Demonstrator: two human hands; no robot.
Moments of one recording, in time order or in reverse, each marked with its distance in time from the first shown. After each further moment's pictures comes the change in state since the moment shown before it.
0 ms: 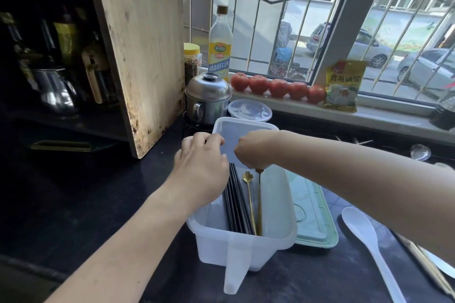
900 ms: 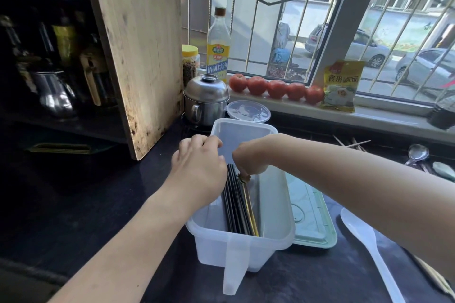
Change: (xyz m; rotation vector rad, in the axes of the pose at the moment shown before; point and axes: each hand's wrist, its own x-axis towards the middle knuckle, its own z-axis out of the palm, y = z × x) left_hand -0.001 0.002 -0.001 0.018 0.004 -0.019; right_hand 0.020 -0.008 0.014 -0.076 -0.125 -0.098
